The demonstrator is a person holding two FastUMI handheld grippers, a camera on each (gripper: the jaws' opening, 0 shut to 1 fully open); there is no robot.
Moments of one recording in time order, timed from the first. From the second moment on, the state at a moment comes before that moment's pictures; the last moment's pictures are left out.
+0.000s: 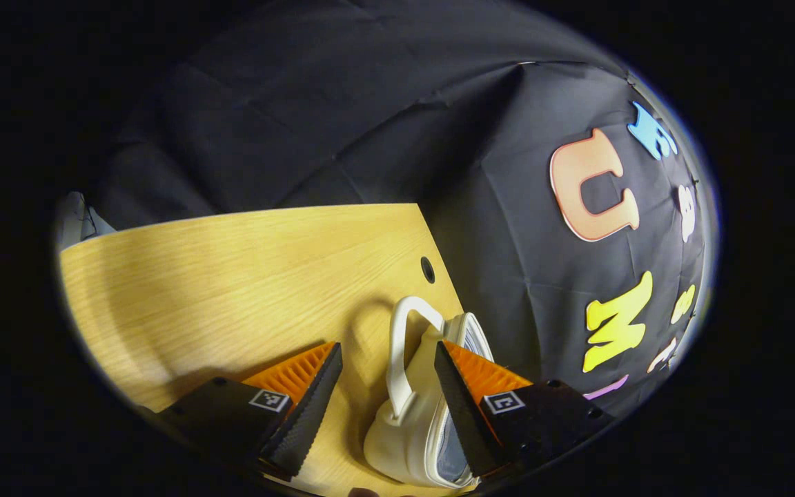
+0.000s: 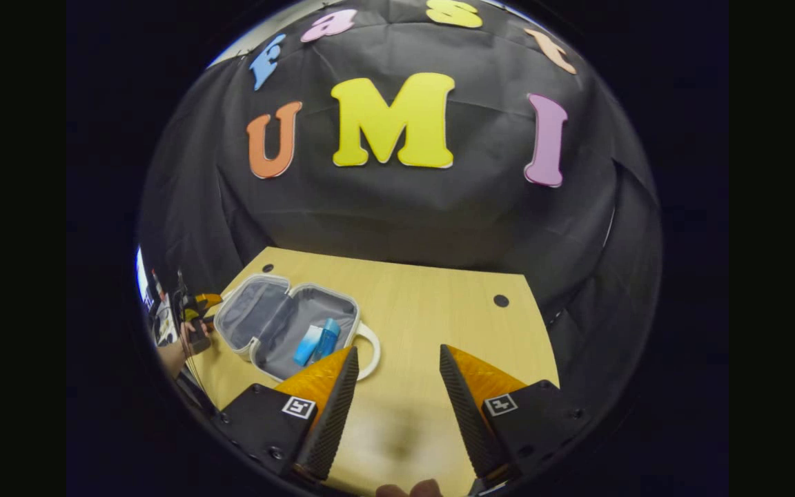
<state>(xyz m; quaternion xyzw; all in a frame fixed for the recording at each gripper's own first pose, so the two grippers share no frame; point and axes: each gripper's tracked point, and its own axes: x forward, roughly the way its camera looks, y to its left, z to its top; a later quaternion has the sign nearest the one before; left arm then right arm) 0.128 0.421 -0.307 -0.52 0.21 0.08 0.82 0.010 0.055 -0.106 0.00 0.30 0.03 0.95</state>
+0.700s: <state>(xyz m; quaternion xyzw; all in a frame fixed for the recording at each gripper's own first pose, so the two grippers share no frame) 0.164 0.371 -0.137 -0.32 0.17 0.06 0.93 -0.024 -0.030 -0.061 -0.01 0.19 -0.09 0.98</state>
